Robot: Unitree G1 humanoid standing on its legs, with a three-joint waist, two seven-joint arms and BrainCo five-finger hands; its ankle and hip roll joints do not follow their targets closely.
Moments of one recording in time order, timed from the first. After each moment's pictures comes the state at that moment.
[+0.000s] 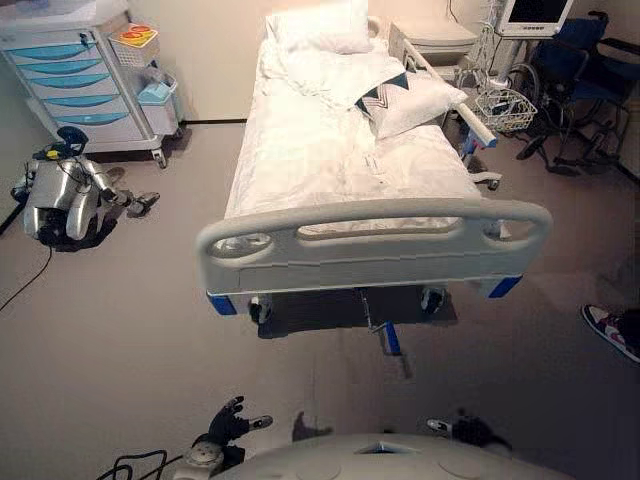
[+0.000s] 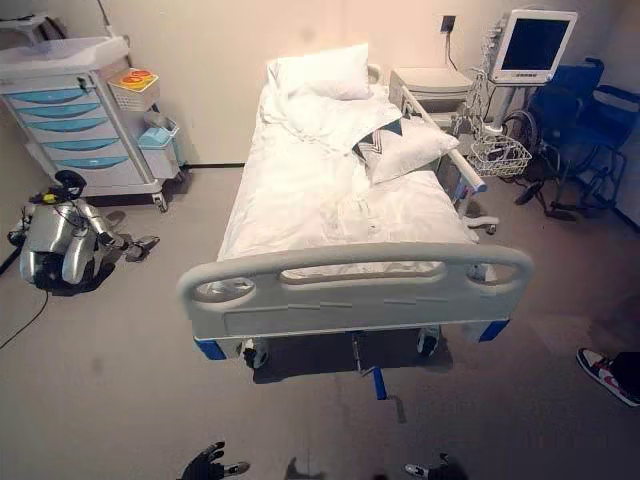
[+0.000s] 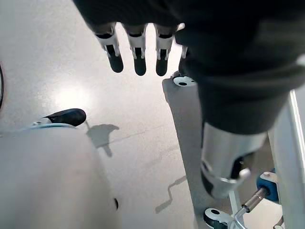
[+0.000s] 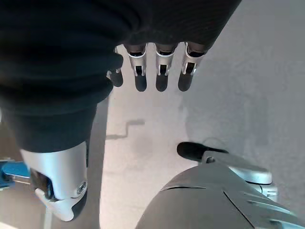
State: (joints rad) left arm 0.07 0.22 -0.21 1.20 -0.13 -0.21 0.01; right arm 0.02 -0.24 0.17 1.26 0.16 -0.08 -0.07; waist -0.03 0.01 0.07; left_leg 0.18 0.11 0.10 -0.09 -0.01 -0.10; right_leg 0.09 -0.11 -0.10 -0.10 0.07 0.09
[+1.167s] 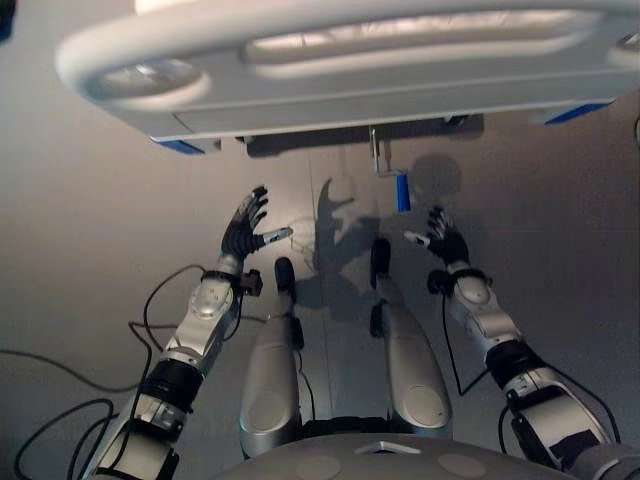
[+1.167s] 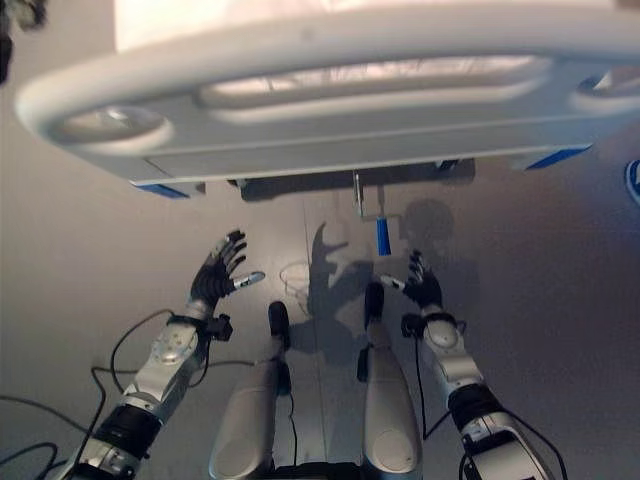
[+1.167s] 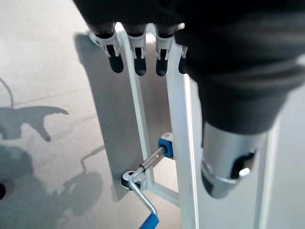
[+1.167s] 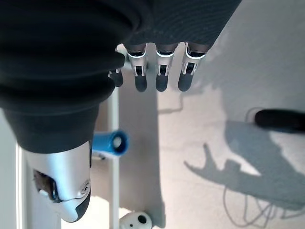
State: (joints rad) left arm -0.22 0.43 -0.30 0.21 -0.39 -0.25 0.11; right arm -0.36 -0.35 0.25 0.56 0.43 -0.18 -0.19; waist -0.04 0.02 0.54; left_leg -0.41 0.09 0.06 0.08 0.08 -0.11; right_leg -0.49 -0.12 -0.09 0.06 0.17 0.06
